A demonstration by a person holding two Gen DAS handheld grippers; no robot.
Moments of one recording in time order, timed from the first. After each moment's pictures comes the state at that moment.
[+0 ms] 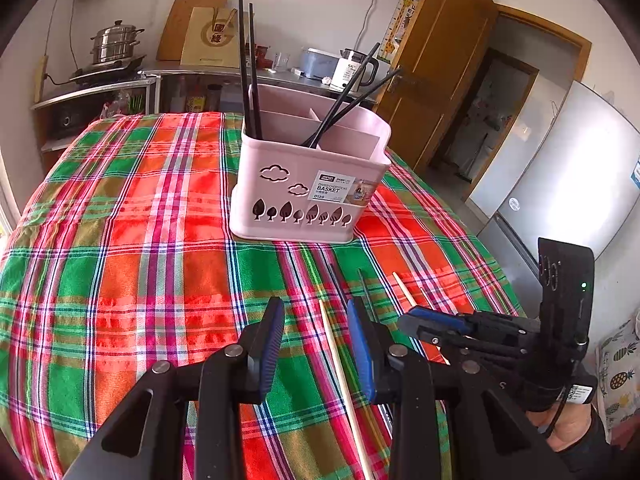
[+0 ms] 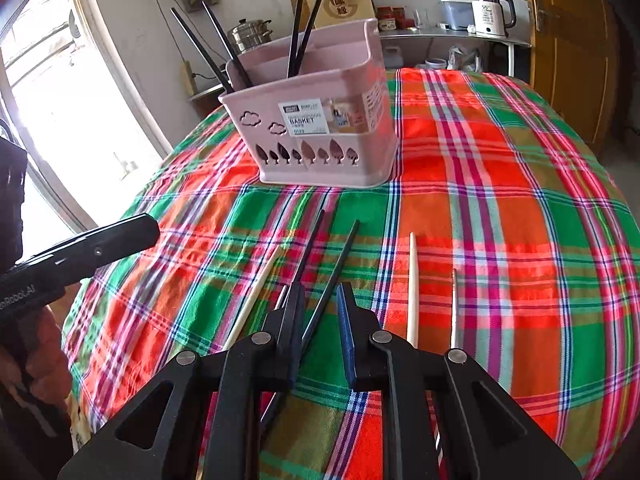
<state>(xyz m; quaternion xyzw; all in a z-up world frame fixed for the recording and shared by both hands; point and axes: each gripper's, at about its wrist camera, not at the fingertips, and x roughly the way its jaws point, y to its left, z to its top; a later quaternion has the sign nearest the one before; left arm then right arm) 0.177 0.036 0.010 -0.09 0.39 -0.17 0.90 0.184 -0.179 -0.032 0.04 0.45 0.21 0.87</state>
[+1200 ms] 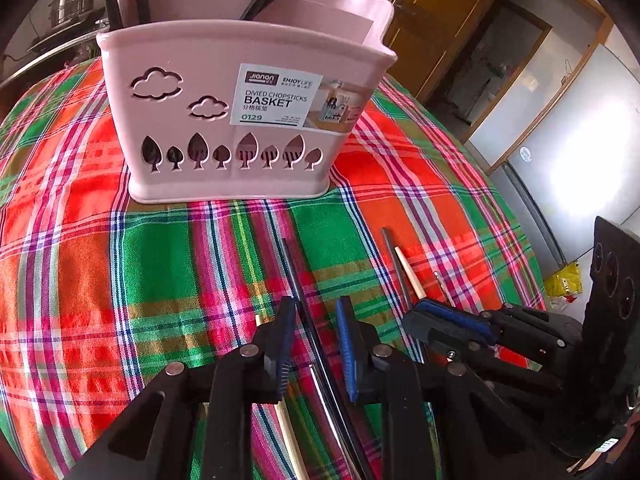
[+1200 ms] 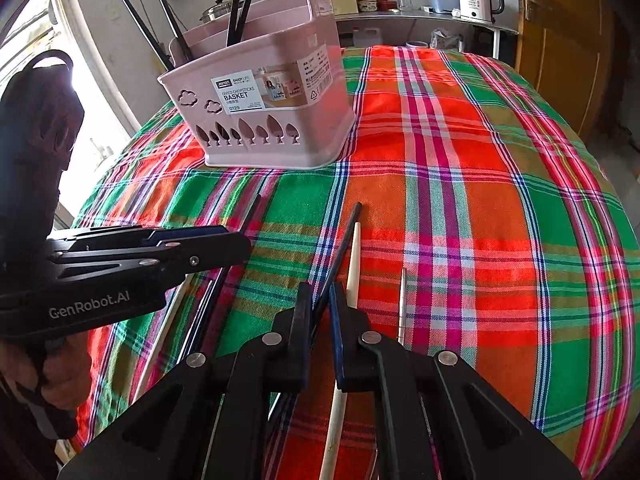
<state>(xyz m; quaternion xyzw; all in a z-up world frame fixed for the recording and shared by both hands) 0.254 -0.041 -0.057 -0.06 0.50 -0.19 0.84 0.207 -0.205 -0.047 0.01 0.48 0.18 0.86</state>
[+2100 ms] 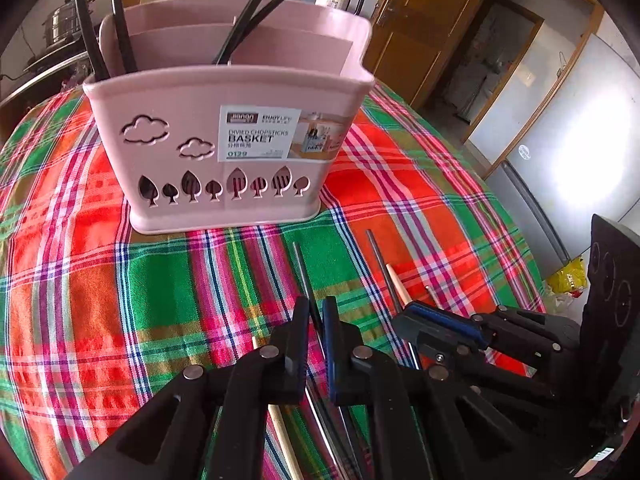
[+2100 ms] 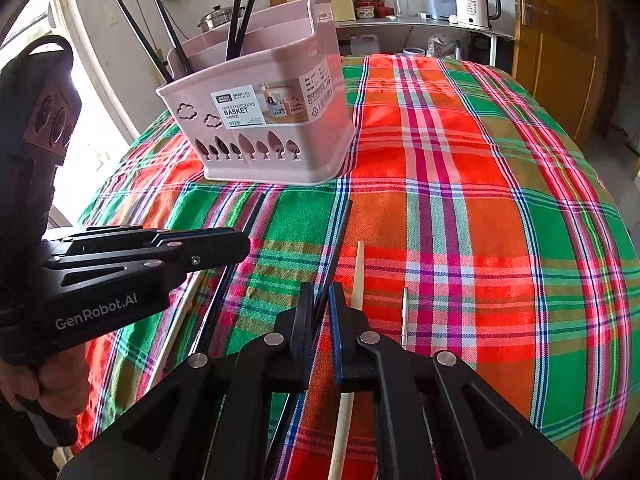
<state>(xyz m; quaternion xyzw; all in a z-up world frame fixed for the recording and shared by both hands) 0.256 -0.040 -0.031 -0.05 0.48 -0.20 0.85 0.208 -0.202 -0.036 0.02 0.46 0.18 0.87</state>
